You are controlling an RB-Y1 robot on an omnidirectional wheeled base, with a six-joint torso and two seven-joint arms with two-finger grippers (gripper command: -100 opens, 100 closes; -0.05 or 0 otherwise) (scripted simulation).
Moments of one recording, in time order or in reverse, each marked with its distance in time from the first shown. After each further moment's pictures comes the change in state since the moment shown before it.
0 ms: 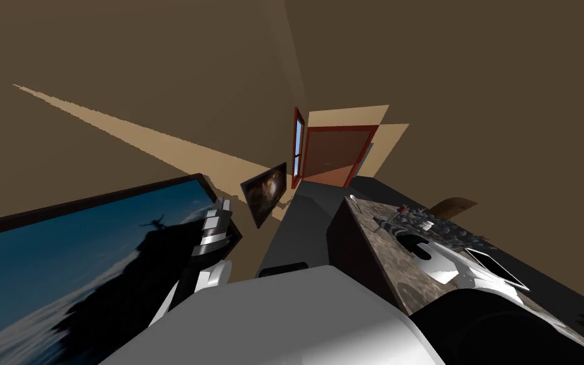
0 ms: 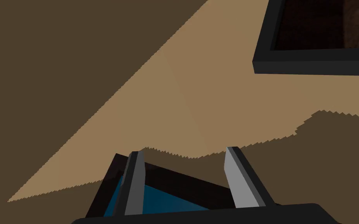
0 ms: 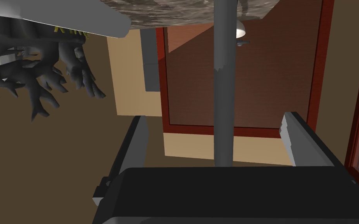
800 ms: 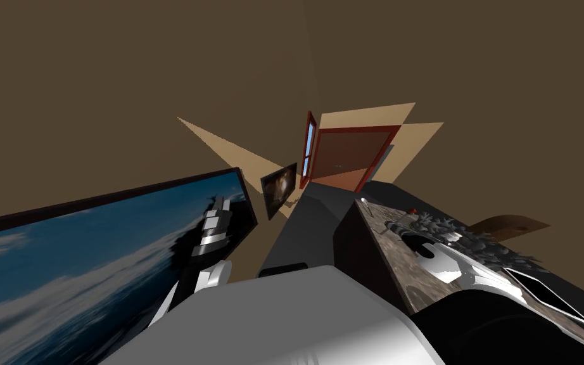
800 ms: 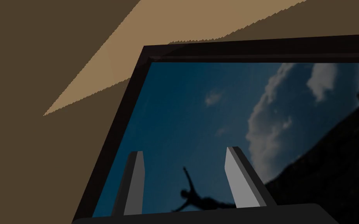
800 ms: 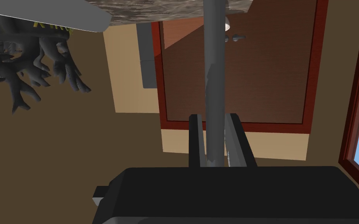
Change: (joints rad) left arm 0.001 0.000 0.000 0.000 0.000 0.000 0.000; right arm -0.059 -0.006 -0.004 0.125 -0.028 0.016 -0.004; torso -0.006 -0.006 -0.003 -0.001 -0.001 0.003
